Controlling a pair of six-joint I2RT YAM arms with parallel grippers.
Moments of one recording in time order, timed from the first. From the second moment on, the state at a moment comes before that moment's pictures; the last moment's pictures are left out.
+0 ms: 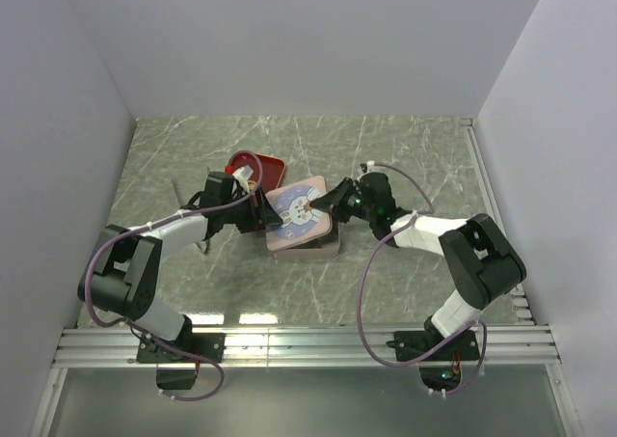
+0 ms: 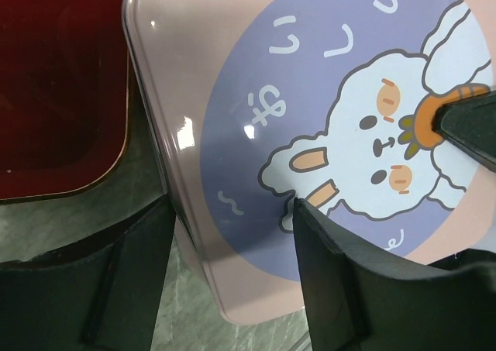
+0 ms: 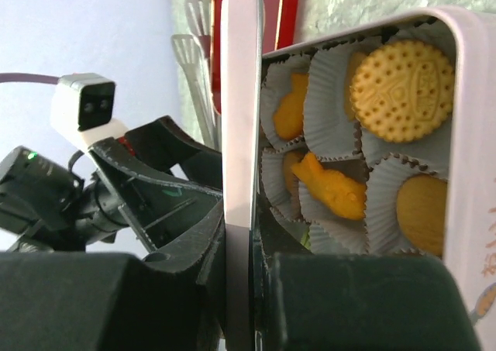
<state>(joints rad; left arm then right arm) -0.33 1.53 0.74 0.05 0.48 -0.61 0.51 1.61 0.69 0.53 -0.33 1.17</state>
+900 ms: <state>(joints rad) -0.44 1.62 0.91 -0.04 0.38 -0.58 0.47 1.62 0.92 -0.14 -0.36 0.91</state>
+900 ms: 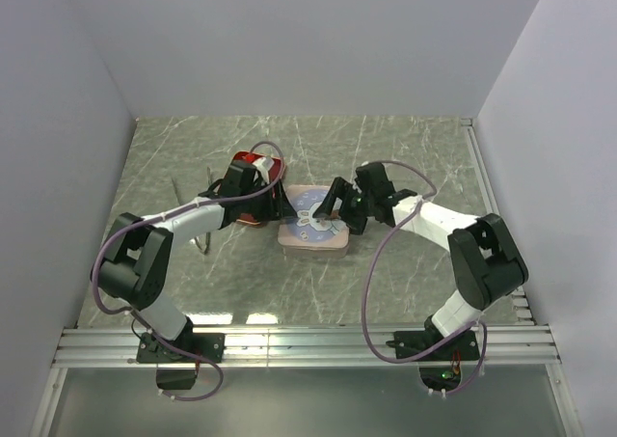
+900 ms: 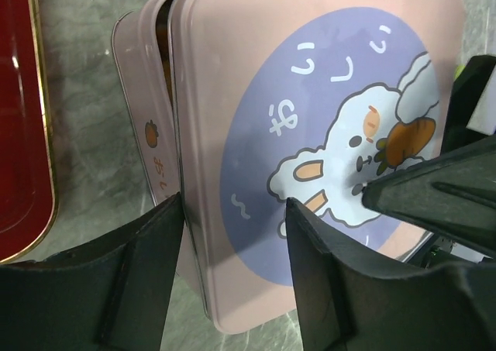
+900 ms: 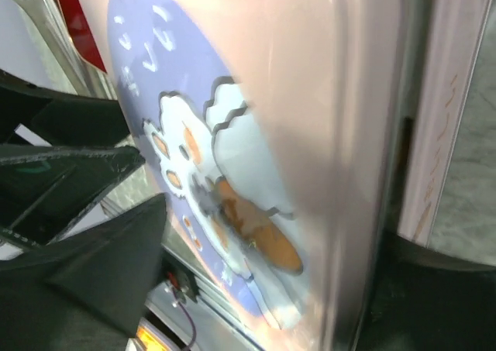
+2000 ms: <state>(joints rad) -0.48 1.68 0.99 -0.09 0.35 -0.58 0.28 1.36 1.03 -0.68 -0.18 0.63</state>
